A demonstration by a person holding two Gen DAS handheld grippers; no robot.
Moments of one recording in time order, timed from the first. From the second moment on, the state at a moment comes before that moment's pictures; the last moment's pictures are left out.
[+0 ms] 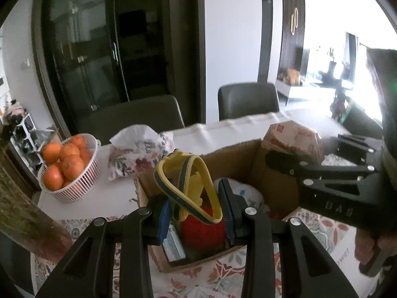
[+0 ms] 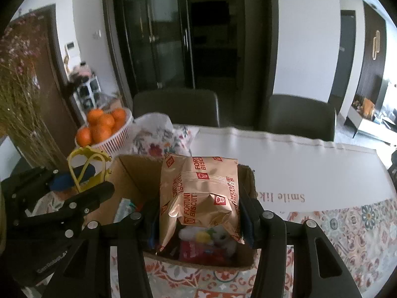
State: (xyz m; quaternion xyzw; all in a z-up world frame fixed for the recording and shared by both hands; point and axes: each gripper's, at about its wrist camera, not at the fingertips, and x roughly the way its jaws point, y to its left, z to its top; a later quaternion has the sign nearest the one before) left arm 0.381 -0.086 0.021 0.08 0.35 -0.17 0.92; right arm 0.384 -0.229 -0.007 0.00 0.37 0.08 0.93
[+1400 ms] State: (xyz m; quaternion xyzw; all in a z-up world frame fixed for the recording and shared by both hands) left arm 0.360 -0.057 0.020 0.08 0.45 -0.09 0.88; right arm 0.370 -0.217 -0.011 -0.03 0.47 0.05 0.88
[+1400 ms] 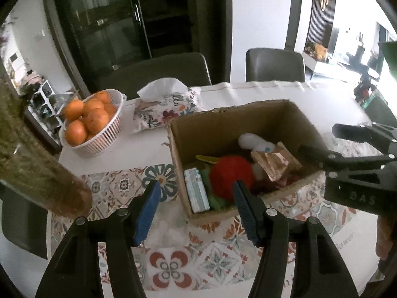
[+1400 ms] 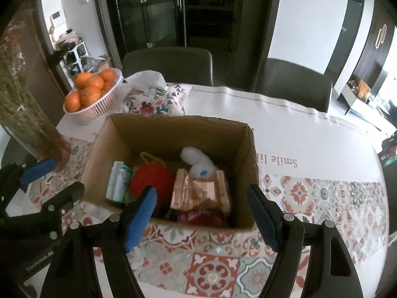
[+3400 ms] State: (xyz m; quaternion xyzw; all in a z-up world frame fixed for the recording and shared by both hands) left arm 0.007 -0.014 0.071 0.06 0.26 -0.06 0.96; right arm -0.026 -0.198 0.039 -0.01 0.23 -0.01 0.97
